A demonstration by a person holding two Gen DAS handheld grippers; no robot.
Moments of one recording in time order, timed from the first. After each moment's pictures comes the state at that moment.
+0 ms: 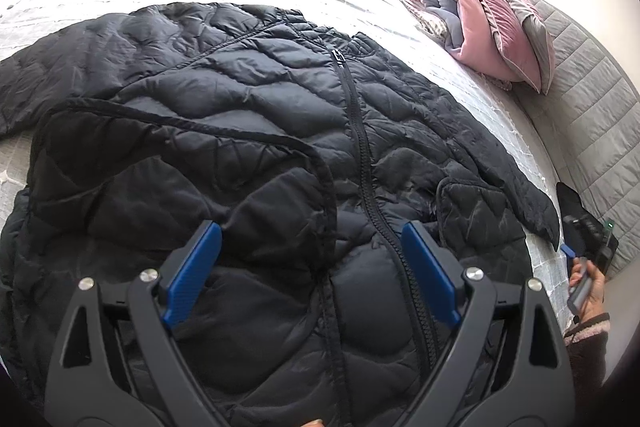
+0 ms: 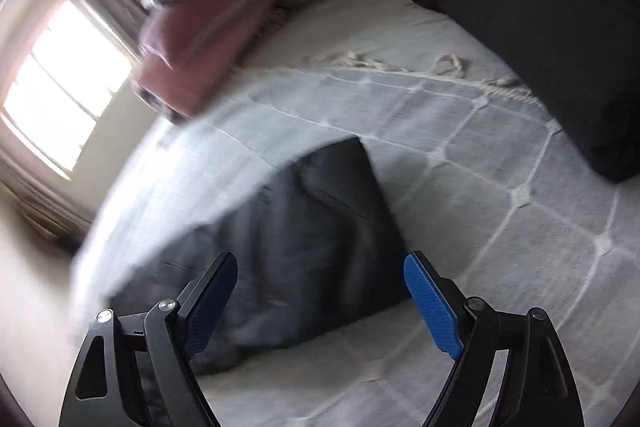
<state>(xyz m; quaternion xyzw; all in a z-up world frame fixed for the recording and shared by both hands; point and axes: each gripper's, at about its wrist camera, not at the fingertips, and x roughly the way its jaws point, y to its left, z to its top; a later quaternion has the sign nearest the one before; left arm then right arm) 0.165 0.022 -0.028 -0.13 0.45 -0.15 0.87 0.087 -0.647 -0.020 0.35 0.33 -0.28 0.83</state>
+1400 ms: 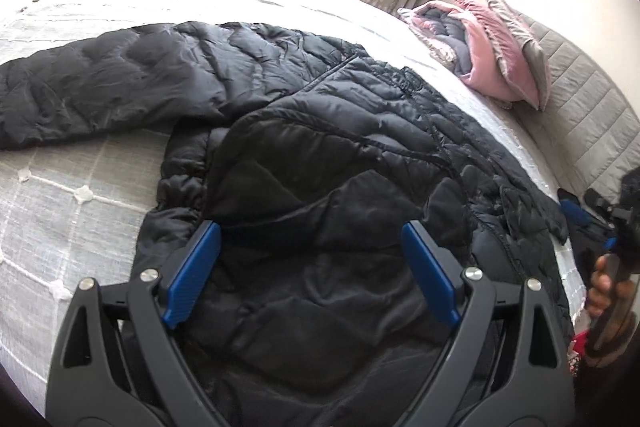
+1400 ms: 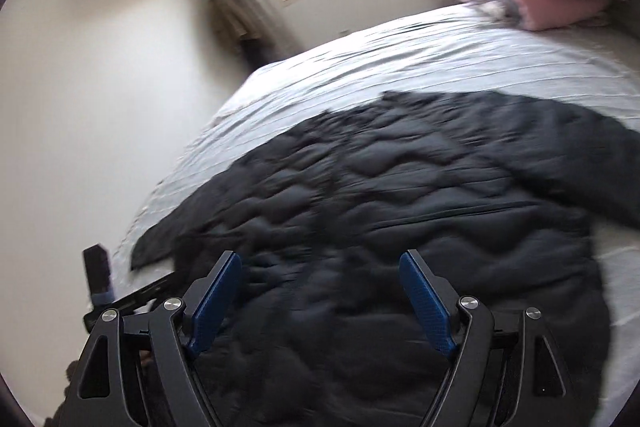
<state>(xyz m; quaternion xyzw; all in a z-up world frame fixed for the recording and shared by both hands) 0.168 0.168 -0.053 -0.14 0.41 -0.18 0.89 0.142 -0.215 0.048 0.20 0.34 0.20 0.90</state>
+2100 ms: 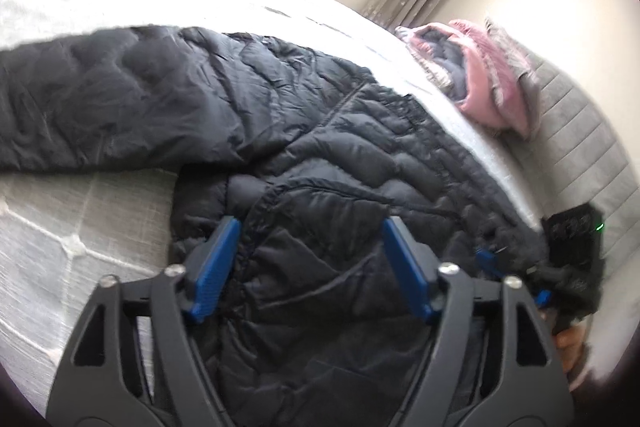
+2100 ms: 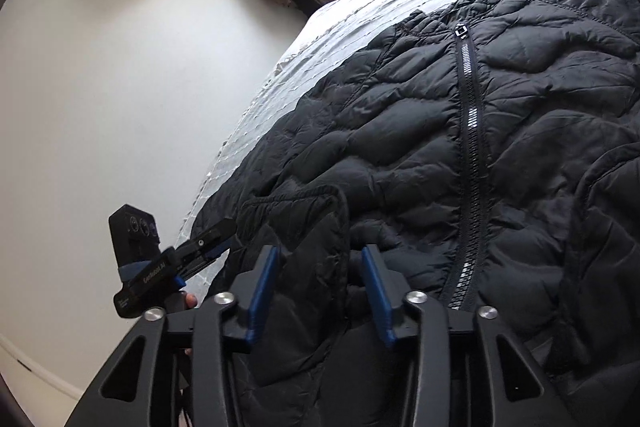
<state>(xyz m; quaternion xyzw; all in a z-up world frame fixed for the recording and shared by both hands) 0.208 0.196 -0.061 -0.21 0.40 -0.20 0.87 0.204 -0.128 -0.015 0.26 0.40 0.33 0.82</state>
